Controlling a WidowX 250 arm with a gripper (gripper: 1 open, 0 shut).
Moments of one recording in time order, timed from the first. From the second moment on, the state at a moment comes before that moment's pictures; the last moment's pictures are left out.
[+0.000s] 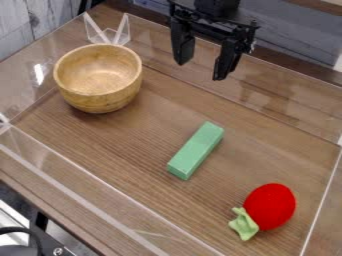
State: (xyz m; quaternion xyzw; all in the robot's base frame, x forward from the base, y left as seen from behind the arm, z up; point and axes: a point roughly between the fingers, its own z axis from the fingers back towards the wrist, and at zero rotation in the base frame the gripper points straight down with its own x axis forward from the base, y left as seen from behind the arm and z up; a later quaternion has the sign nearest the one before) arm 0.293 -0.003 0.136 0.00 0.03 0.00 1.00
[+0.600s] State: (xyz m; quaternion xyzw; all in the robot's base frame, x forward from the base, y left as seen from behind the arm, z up) arm 0.259 -0.057 0.093 -0.01 0.08 -0.15 0.99
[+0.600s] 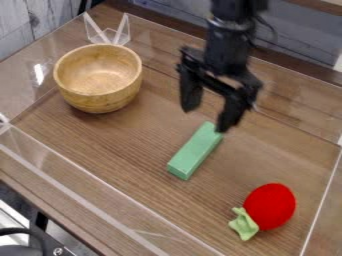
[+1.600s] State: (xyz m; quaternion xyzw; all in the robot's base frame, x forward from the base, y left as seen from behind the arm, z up) arm 0.225 -0.131 0.050 -0.01 0.07 -0.32 0.94
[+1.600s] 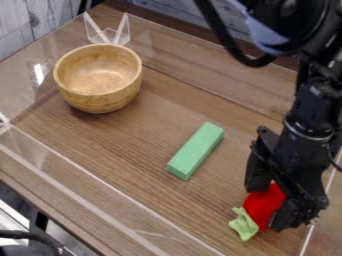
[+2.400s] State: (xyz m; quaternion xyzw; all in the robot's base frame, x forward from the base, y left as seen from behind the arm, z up) arm 0.224 -0.126 0.038 0.01 0.05 -0.32 0.95
